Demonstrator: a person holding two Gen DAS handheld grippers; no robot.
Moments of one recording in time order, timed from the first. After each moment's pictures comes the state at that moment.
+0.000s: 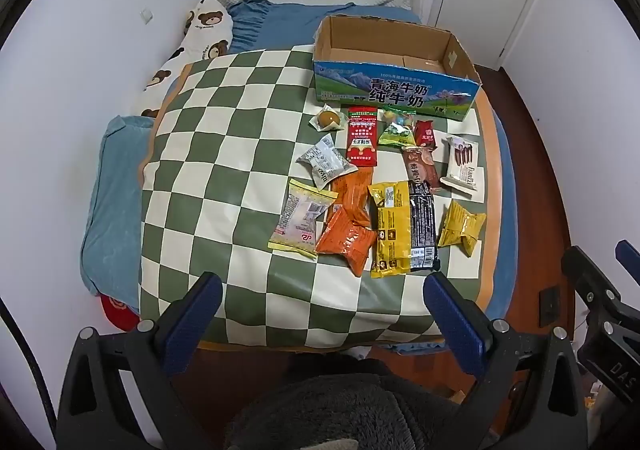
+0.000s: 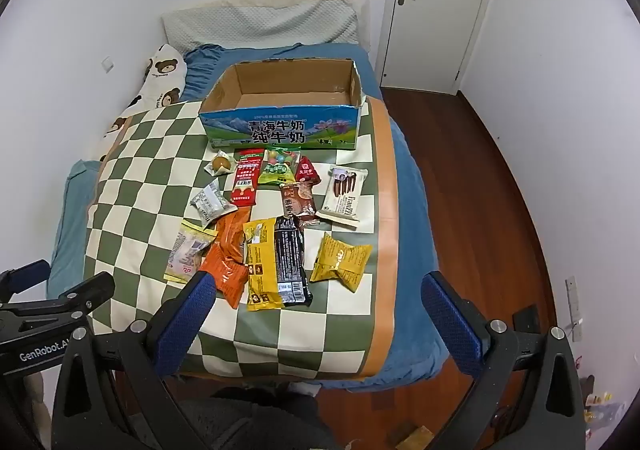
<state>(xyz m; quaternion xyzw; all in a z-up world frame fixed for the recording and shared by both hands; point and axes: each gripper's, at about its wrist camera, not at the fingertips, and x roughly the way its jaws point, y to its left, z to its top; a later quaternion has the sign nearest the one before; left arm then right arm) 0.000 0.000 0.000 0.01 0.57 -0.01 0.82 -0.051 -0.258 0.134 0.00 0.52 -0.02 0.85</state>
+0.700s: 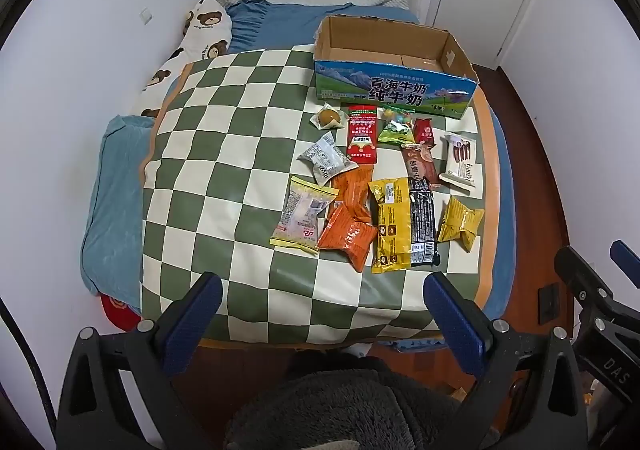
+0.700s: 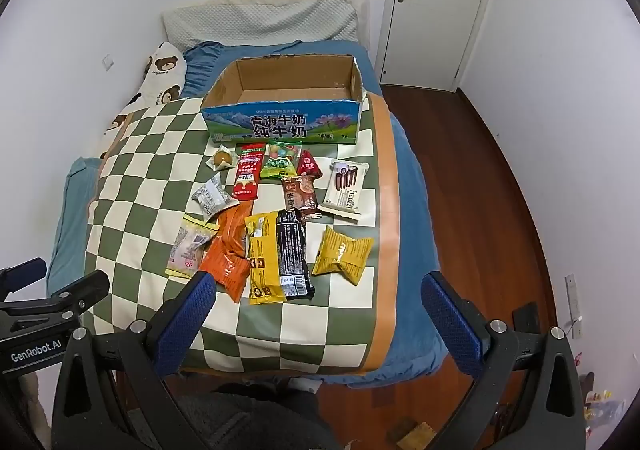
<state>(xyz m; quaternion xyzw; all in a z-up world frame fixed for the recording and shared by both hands) 0.000 0.000 0.000 0.01 0.57 -0.01 0.82 -0.057 -0.254 0.133 0.00 0.52 -0.02 0.85</state>
